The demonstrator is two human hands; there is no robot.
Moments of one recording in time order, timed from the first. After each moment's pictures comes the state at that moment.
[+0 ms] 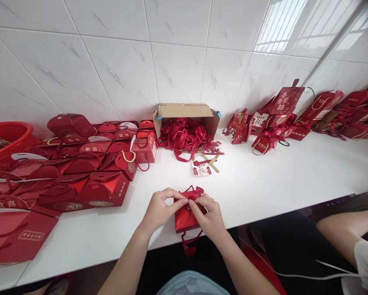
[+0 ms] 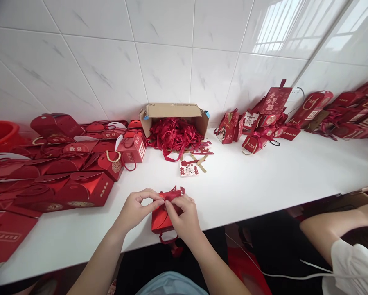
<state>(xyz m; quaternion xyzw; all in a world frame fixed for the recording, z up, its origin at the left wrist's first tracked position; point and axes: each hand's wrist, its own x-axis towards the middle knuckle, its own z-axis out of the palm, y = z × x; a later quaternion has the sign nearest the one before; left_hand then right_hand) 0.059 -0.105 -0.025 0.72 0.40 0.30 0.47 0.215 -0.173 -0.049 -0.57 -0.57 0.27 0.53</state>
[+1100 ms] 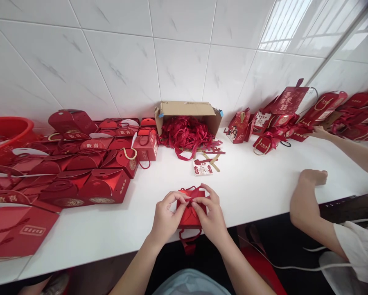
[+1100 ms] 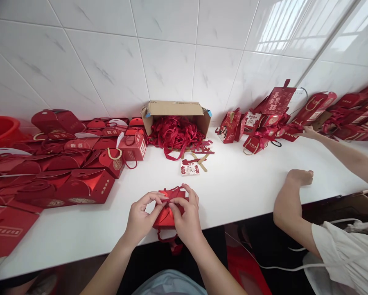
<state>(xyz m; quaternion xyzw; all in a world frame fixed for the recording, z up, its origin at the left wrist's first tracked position) 0.073 -0.132 -0.052 0.71 0.40 0.43 0.39 0.214 -0.182 -0.062 -0.63 -0.54 0.24 0.51</state>
